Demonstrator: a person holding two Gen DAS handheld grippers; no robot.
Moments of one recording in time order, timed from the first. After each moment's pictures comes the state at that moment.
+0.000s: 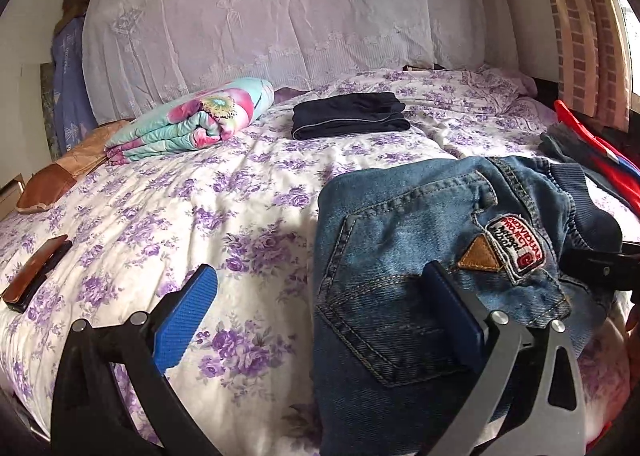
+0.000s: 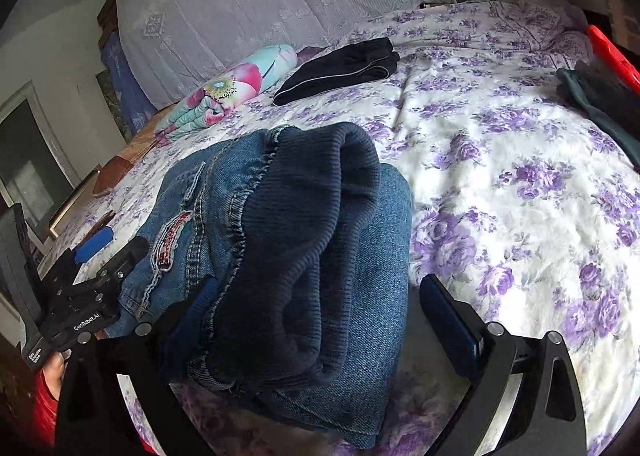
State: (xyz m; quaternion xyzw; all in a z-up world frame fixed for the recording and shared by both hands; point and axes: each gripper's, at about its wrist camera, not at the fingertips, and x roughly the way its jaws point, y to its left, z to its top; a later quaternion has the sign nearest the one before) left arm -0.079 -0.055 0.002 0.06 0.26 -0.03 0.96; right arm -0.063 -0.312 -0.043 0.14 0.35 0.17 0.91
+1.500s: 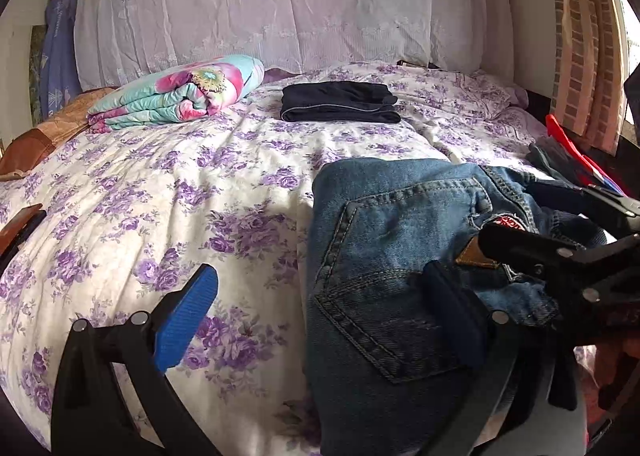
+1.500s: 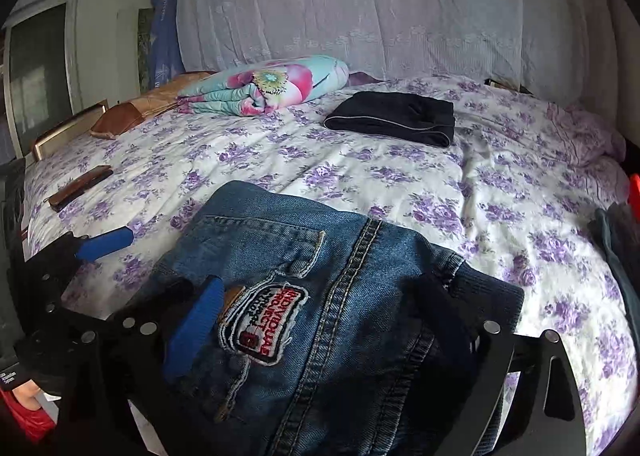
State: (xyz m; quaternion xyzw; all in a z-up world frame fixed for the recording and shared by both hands) left arm -0.070 -0.040 -0.004 0.01 0.28 -0.06 0.96; right arm -0.049 -0.212 0.010 -0.05 0.28 0.17 0.94
